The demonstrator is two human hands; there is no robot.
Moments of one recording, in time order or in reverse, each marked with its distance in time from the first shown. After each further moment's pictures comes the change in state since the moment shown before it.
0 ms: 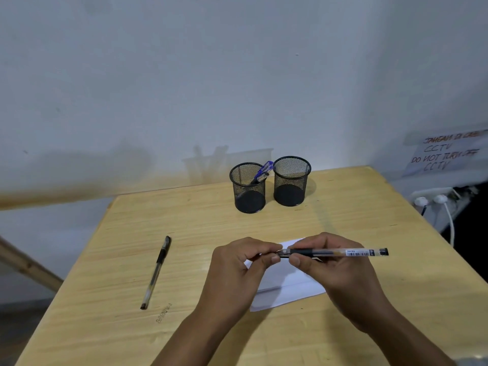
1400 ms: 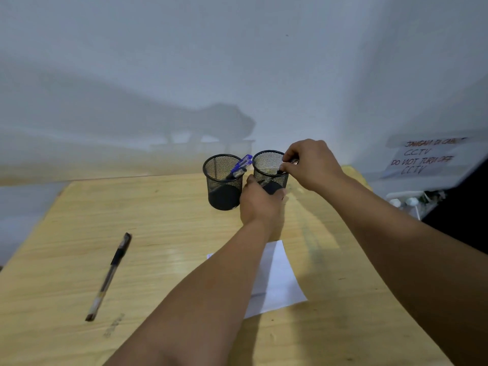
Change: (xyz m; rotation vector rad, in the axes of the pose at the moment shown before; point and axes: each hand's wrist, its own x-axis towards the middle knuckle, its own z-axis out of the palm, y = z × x) left_hand 0.173 -0.056 0.126 0.118 0.232 -0.430; right_hand 0.207 0.005 -0.035 -0.986 0.020 -0.099
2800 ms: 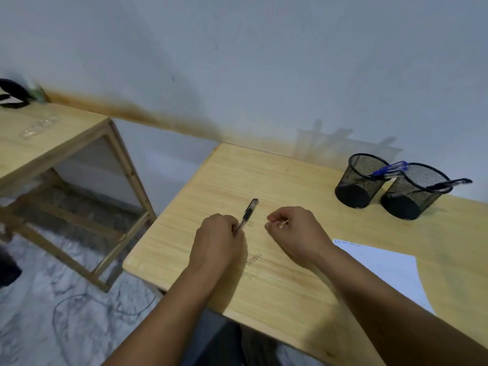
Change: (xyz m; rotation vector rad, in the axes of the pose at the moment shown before) left_hand -0.119 -0.155 -0.292 0.521 0.154 -0.132; right_hand -0.143 -0.190 0.156 0.341 -0.496 -0.217
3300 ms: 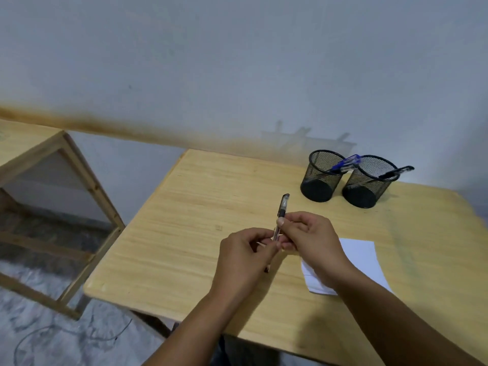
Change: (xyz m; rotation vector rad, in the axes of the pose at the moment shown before) left_hand -0.044 0.071 0.033 -0.759 -0.132 0.133; right_hand -0.049 0.027 -0.044 0.725 0.168 0.220
